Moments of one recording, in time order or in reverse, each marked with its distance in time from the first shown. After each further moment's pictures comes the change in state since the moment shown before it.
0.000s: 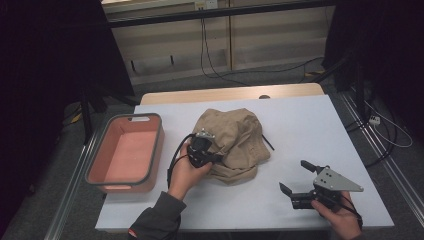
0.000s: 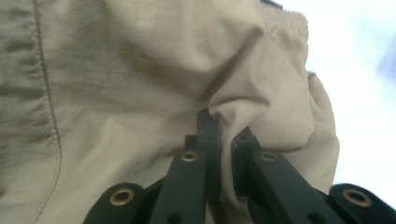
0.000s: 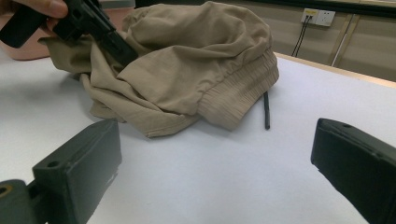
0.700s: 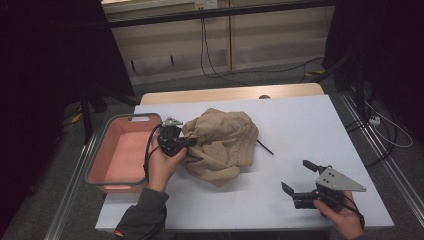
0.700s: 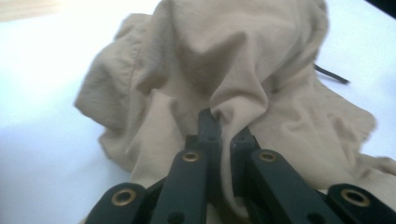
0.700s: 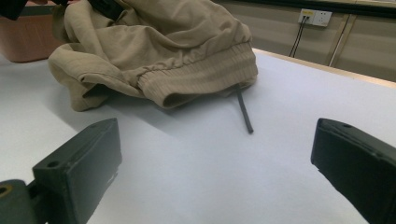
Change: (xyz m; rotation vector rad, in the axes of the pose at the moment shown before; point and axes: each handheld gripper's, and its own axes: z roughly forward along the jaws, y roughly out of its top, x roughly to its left) left arm 0.049 -0.005 -0.053 -0.158 0.177 -0.100; right arm -0.004 -0.001 -0.003 -0.006 -0.009 0.007
